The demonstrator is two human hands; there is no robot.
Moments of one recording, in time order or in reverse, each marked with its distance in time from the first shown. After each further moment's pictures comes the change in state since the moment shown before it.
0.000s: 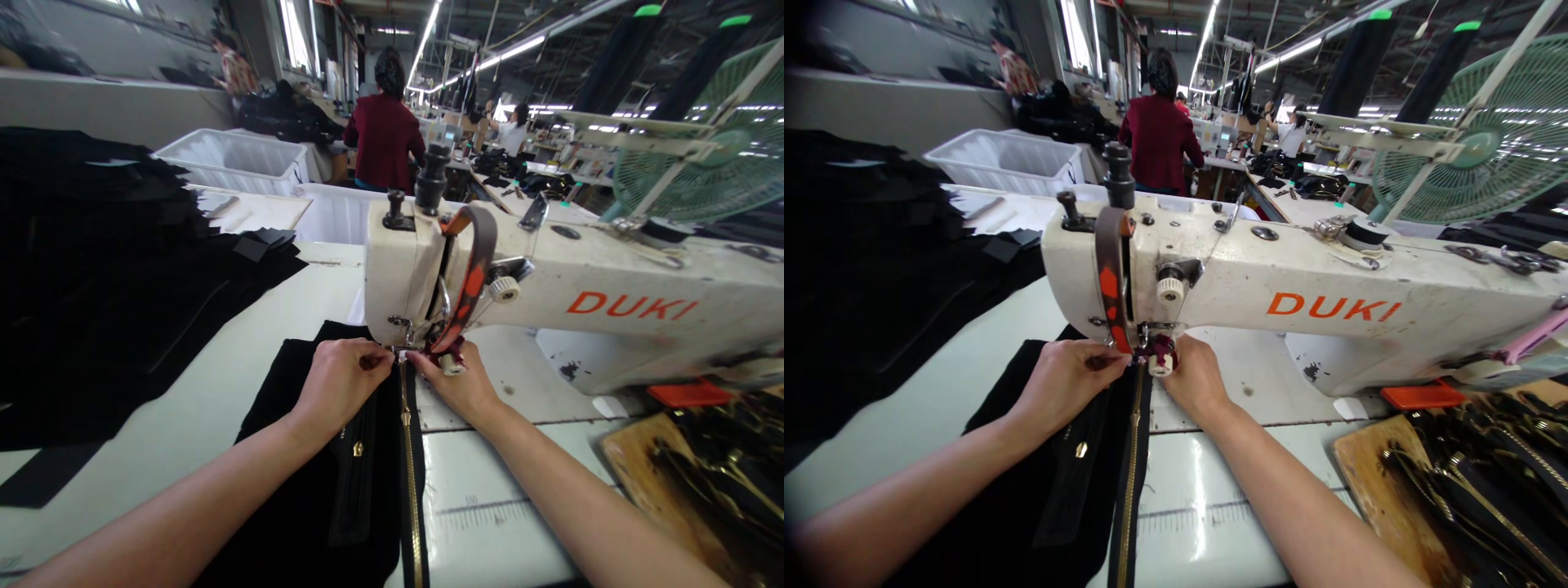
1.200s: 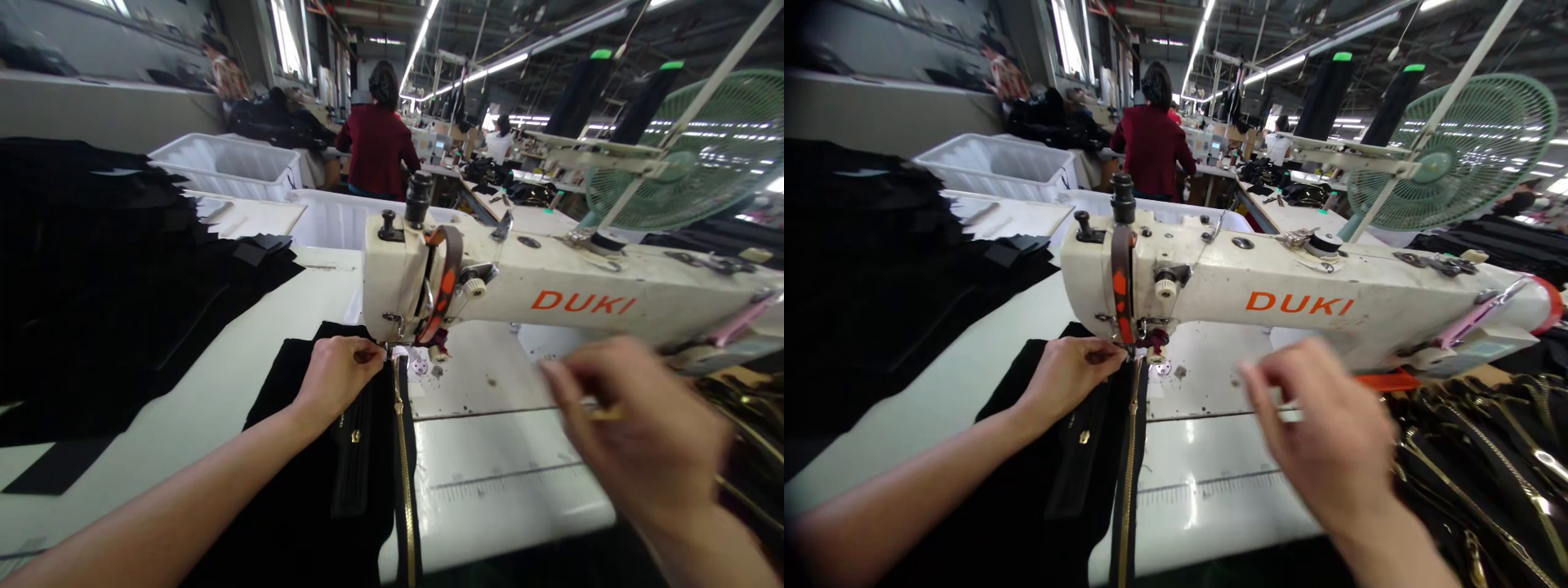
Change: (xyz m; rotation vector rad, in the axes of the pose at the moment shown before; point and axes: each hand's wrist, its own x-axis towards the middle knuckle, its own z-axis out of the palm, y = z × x) left_hand 0.000 0.001 -0.002 -0.050 -0.034 -0.061; right_hand -0.075 -0.042 -0.143 -0.490 0.257 -0.085
